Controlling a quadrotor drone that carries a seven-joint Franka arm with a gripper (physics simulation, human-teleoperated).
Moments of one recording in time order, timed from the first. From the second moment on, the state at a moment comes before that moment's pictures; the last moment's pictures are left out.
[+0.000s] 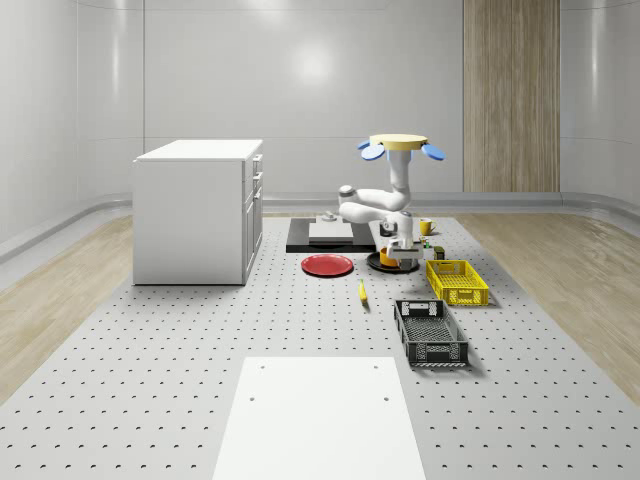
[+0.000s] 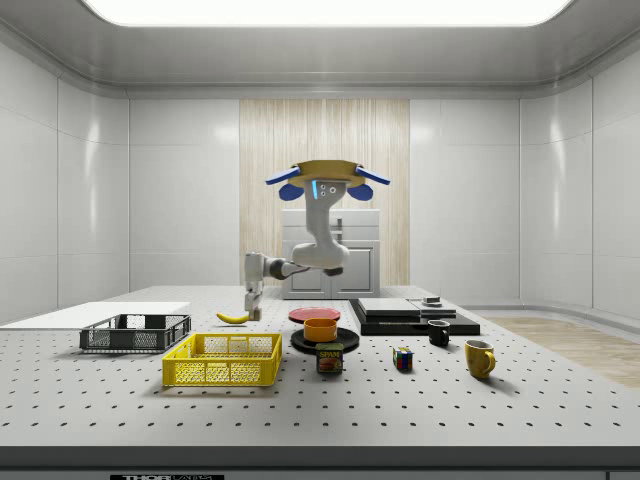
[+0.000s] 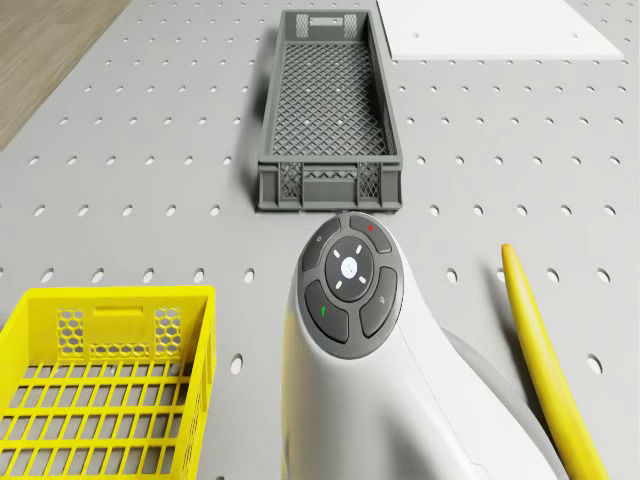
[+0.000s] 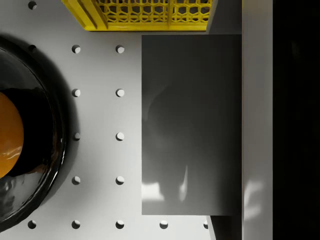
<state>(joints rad) -1.08 -1.54 1.31 -2.89 -1.83 1.60 1.62</state>
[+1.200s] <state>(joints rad) -1.08 -1.55 1.31 -2.89 -1.82 1.61 1.62</state>
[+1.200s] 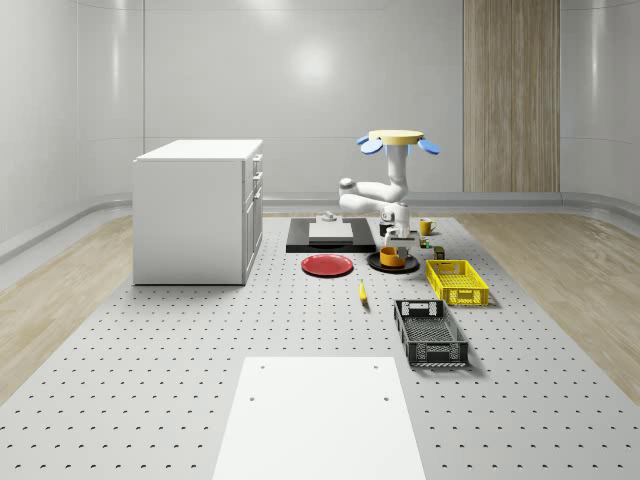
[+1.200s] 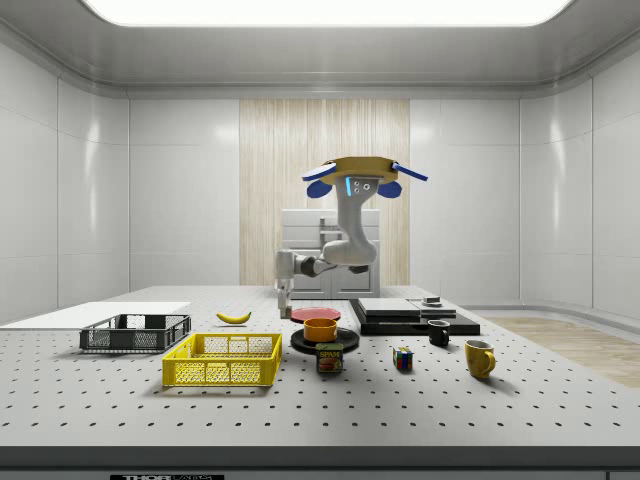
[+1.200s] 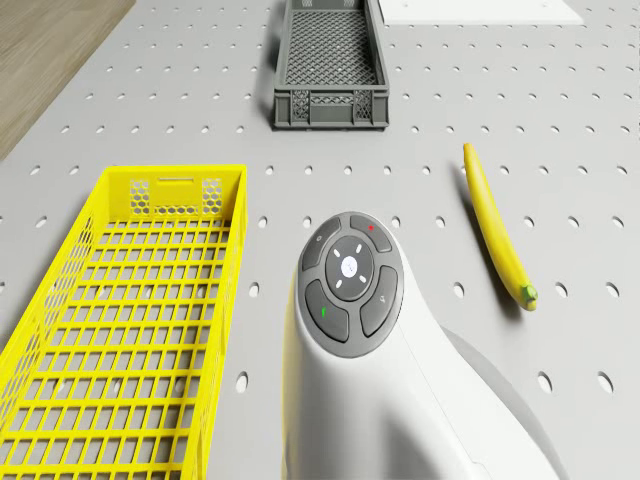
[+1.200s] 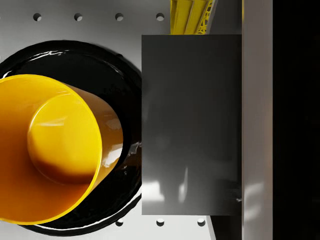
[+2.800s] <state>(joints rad) -1.09 -1.55 1.26 -2.87 -1.88 1.64 1.62</state>
